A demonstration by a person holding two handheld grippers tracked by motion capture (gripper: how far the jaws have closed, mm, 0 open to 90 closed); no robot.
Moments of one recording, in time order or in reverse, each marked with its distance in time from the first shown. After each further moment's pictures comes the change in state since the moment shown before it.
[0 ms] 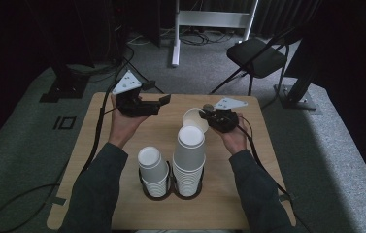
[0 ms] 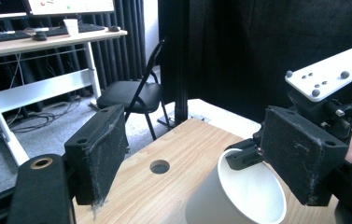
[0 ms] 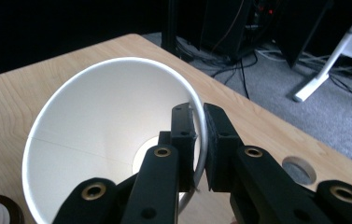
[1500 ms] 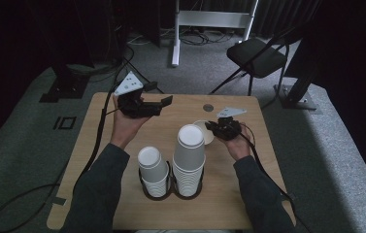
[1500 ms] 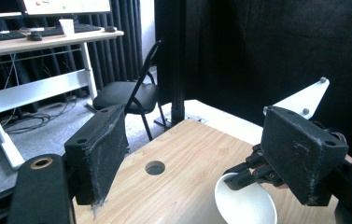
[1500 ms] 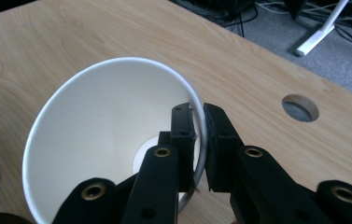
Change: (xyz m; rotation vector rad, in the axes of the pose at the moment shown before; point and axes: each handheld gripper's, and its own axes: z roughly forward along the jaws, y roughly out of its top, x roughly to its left) left arm -0.004 -0.002 0.003 -0.003 -0.014 -0.002; right arm -0.014 -0.044 0.011 0.157 -0.016 0.044
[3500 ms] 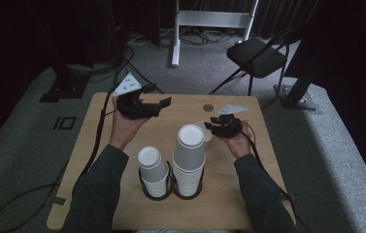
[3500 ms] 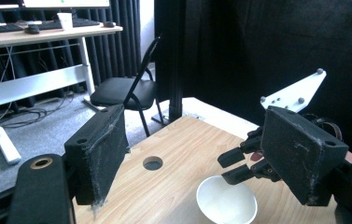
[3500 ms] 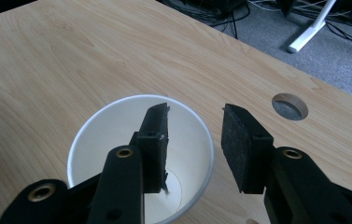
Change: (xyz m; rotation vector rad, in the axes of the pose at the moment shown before) left arm 0.004 -0.005 -0.002 0.008 -0.010 -0.030; right arm -0.005 0.005 -0.001 -0.001 -0.026 0.020
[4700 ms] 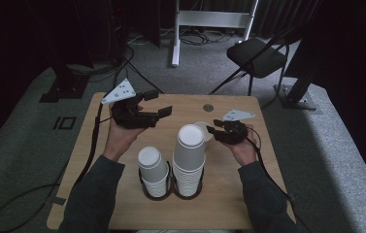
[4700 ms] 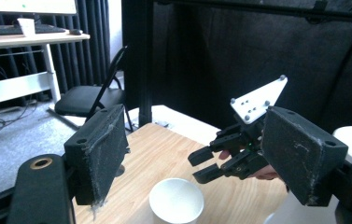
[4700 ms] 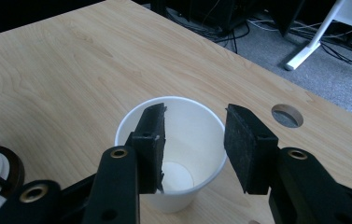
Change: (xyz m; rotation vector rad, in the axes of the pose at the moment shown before) left arm -0.031 0.010 -0.032 -0.046 -0.136 -0.022; right arm 0.018 -0.005 -0.036 -0.067 0.003 -0.033
